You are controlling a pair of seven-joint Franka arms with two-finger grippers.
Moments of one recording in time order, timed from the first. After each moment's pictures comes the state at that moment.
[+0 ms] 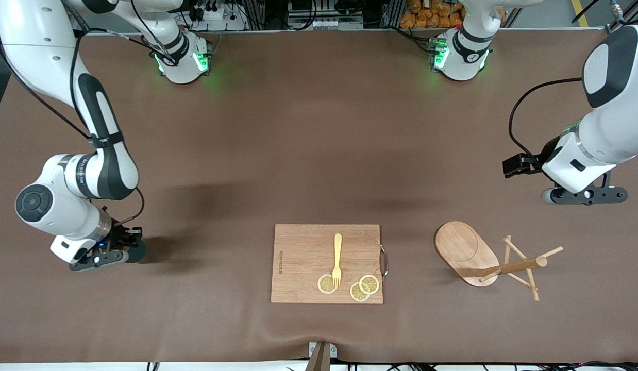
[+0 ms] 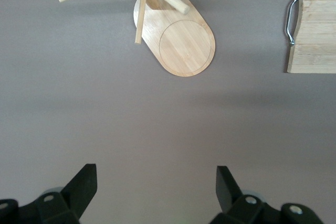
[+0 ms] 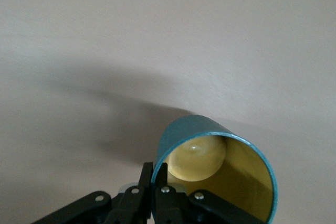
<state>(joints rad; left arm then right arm) -0.07 0.21 -0.07 -1.50 0.03 1.61 -0.14 0.05 0.57 -0.04 -1.64 0.02 2.27 -0.27</state>
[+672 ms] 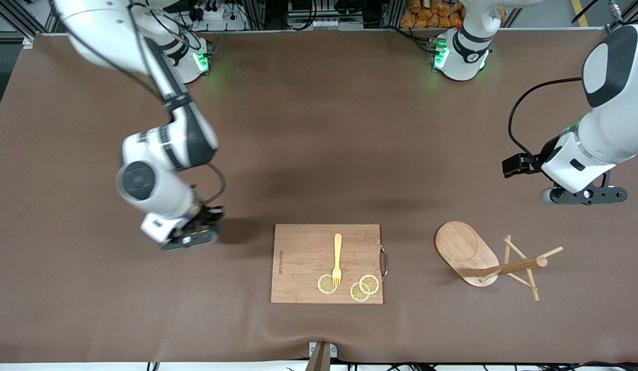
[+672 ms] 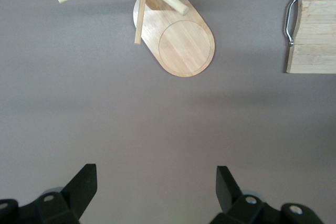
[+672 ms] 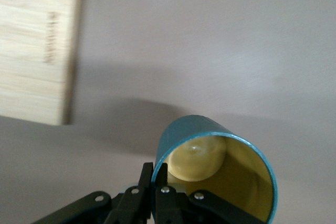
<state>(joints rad) -0.07 0.21 -0.08 -1.50 0.03 1.61 -0.14 0.40 0.52 -0.02 -1.62 0.05 2.13 0.20</state>
